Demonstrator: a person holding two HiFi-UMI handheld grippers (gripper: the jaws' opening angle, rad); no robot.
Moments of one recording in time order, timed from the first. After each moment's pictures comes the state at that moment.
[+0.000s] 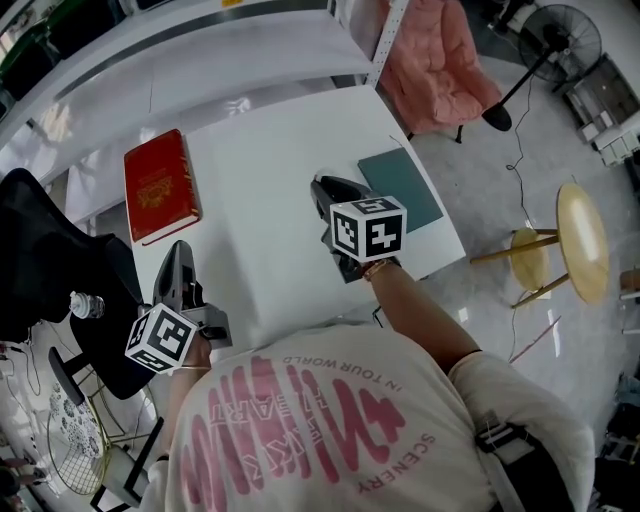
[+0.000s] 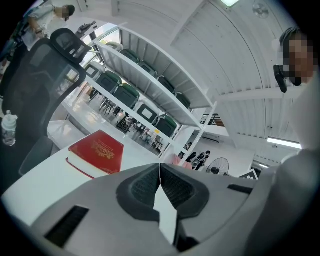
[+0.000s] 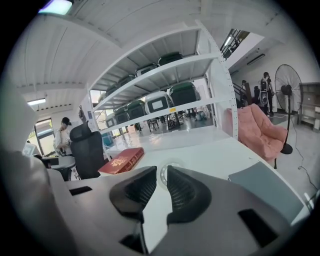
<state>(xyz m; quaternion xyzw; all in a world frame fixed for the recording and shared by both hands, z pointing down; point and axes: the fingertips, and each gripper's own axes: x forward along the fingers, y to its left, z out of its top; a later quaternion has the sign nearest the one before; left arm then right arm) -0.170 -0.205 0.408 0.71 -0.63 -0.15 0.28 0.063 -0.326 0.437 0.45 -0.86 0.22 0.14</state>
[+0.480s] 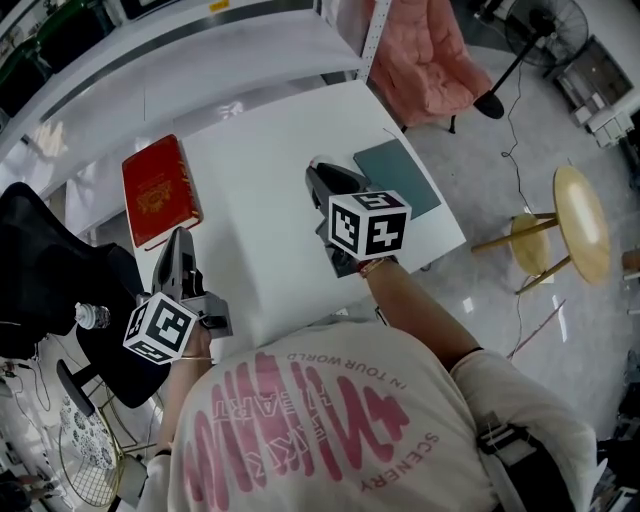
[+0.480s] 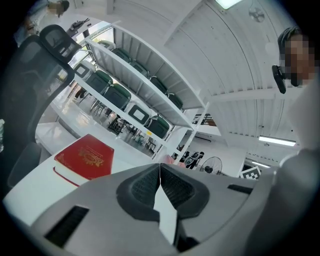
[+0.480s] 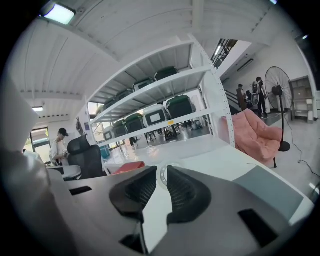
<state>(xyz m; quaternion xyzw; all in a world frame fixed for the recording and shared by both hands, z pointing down) -0.168 -0.219 0.387 0.74 -0.60 -0.15 0.26 0.057 -0.317 0.400 0.48 -0.85 0.21 0.07</state>
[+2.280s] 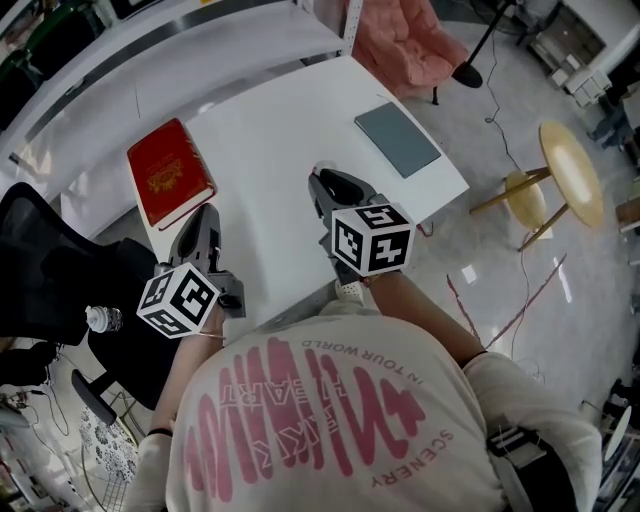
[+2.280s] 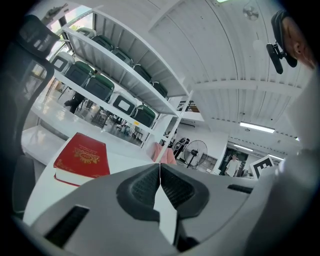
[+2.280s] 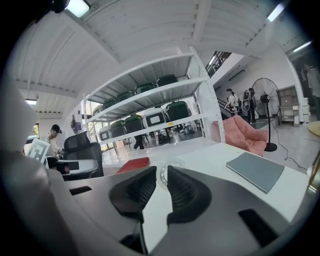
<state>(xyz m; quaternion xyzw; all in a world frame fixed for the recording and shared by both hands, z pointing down) -0.181 -0.178 0.399 0.82 -0.52 -0.08 0.25 0.004 -0.200 0.409 0.53 -0.82 0.19 0.05</state>
